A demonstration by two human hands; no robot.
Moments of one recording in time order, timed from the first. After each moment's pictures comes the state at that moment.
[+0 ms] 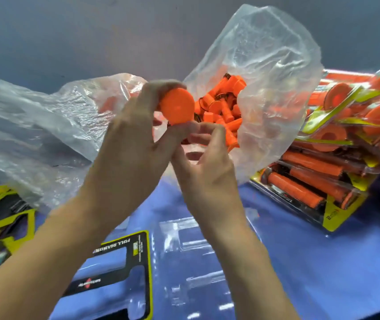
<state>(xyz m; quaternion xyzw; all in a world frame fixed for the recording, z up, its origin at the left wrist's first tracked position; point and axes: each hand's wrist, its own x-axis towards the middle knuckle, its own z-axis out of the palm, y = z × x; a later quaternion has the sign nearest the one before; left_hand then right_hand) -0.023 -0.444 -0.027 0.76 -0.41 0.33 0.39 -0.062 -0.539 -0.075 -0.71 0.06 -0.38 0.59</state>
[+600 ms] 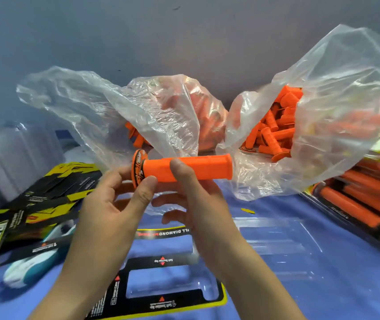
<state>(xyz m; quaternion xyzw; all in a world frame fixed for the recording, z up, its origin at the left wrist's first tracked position) -0.045 -0.291 -0.092 0.75 -0.18 0.22 0.60 -0.061 -0.427 -0.084 -0.55 -0.08 -0.07 0.83</state>
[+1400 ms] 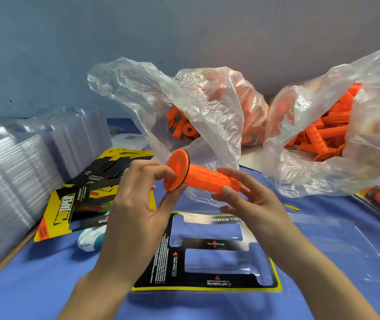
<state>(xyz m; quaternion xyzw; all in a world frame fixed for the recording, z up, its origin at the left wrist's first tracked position) -0.044 -0.231 -0.110 0.79 -0.24 0.39 0.40 -0.054 -0.431 -0.117 -0.68 -0.08 -0.09 0.72</state>
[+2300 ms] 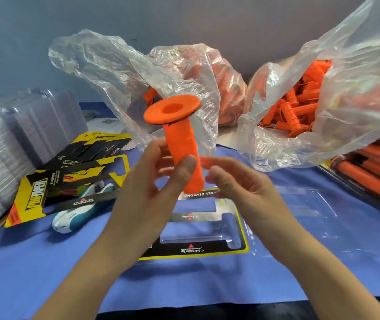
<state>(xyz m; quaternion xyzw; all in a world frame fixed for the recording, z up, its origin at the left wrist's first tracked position) -0.072 -0.275 -0.097 0.75 -0.28 0.15 0.59 -0.098 -0.447 -0.113 -0.71 -0.11 -0.12 0.68</state>
